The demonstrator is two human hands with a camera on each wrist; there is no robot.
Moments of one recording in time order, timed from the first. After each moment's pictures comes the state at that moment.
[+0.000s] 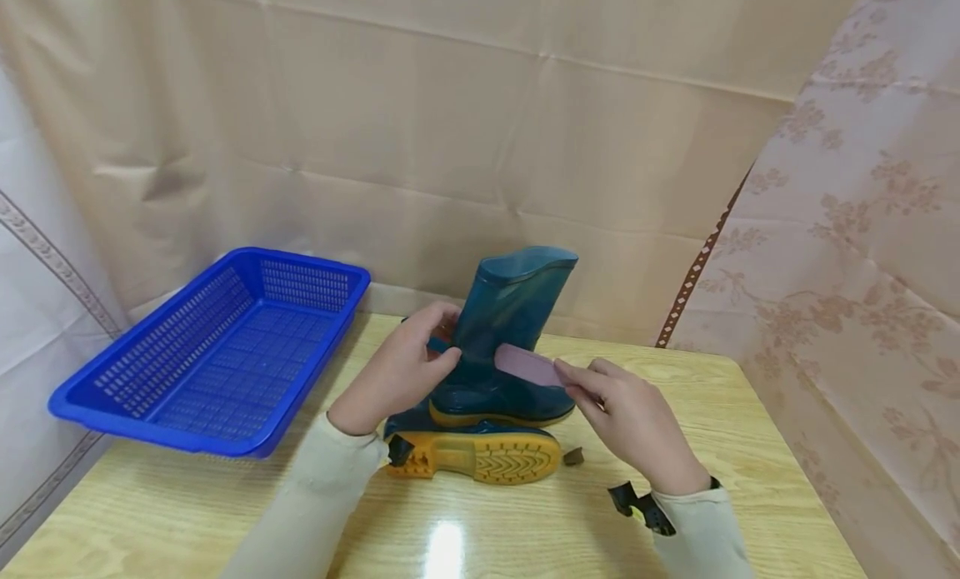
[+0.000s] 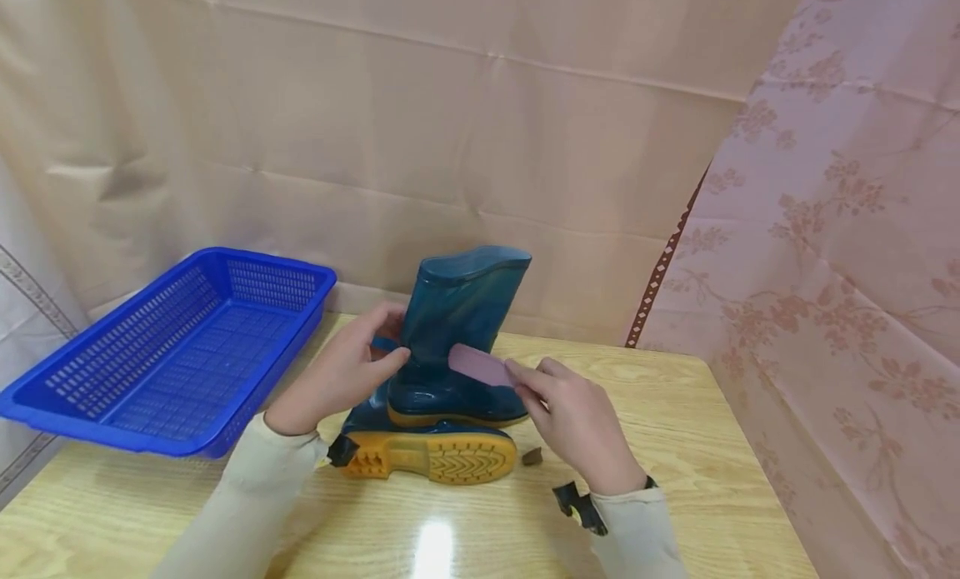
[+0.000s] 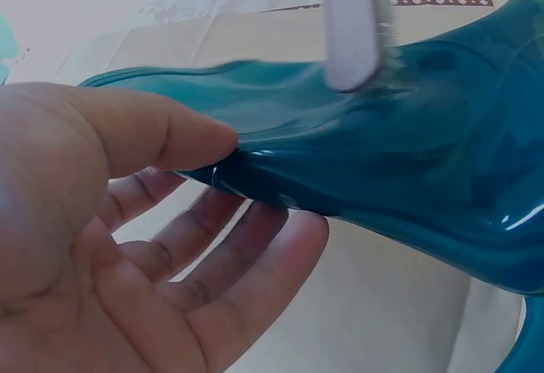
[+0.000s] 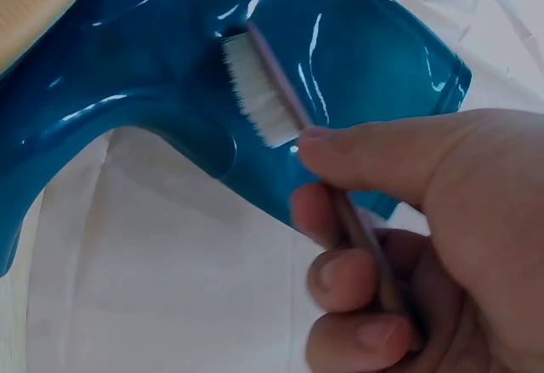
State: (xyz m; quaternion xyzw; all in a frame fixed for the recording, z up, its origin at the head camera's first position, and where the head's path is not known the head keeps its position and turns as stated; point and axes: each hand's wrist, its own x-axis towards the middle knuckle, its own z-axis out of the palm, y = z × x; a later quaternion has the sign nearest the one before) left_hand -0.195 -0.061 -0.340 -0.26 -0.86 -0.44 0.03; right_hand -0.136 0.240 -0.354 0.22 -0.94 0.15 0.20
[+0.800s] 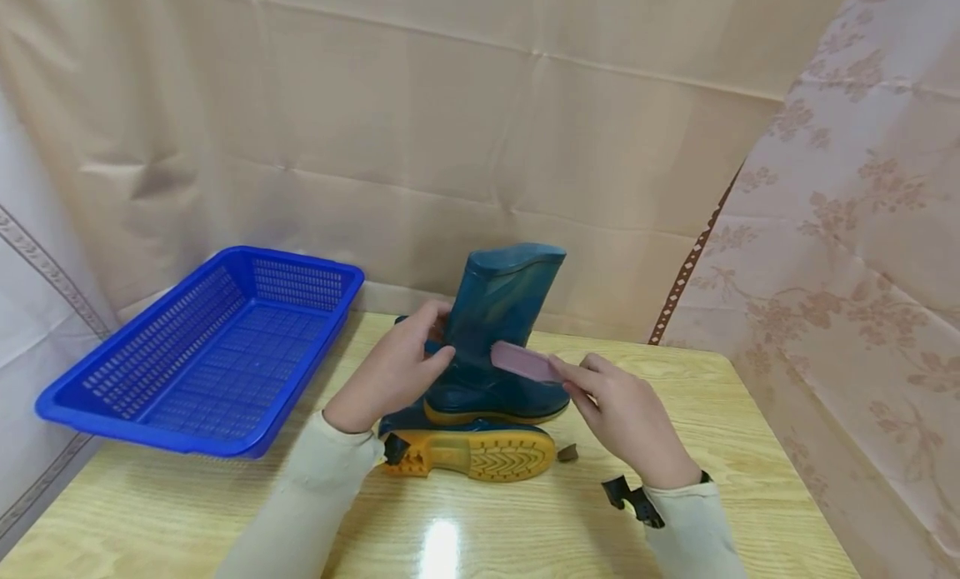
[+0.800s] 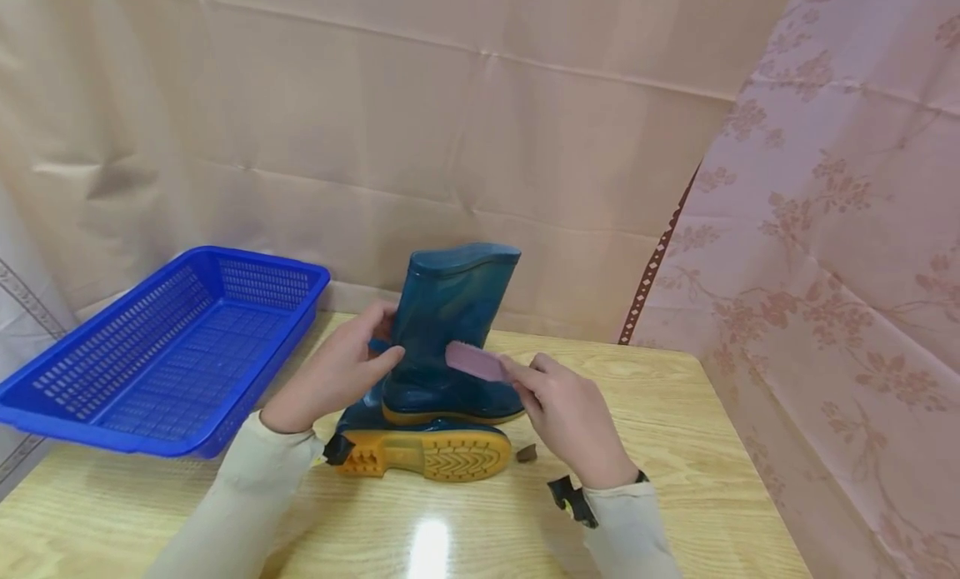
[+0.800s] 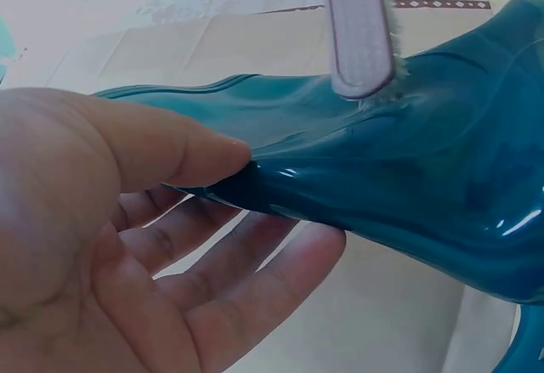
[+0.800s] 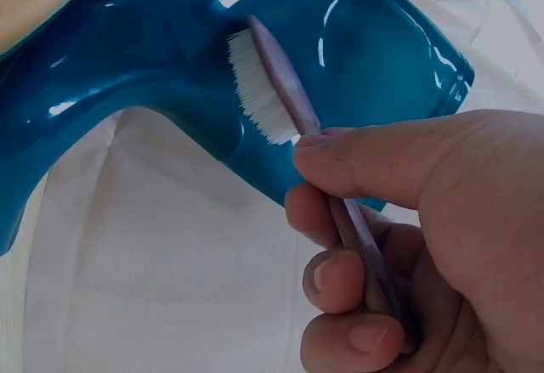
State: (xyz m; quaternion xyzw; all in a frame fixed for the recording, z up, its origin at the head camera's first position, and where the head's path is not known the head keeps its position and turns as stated) left_hand -0.195 -0.061 -0.340 -0.25 -0.87 -0.42 0.03; right_hand -0.137 0.240 -0.353 0.24 -0.94 0.12 0.21
